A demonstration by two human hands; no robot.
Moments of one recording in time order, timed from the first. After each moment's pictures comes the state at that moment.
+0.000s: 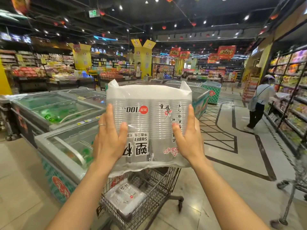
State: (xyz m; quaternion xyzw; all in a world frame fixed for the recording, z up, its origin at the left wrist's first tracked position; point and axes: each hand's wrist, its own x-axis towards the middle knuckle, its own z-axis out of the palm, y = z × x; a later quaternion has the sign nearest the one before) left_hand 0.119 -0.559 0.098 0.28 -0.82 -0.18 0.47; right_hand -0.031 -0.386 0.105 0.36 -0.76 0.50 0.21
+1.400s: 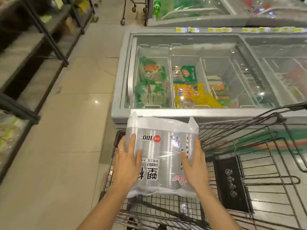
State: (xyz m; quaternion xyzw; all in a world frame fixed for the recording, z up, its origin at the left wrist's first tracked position) left_hand -0.168 -0.806 -0.292 0.76 -0.59 -0.22 0.19; right_hand -0.392 -0.814 -0.307 0.57 -0.71 0.28 -0.31
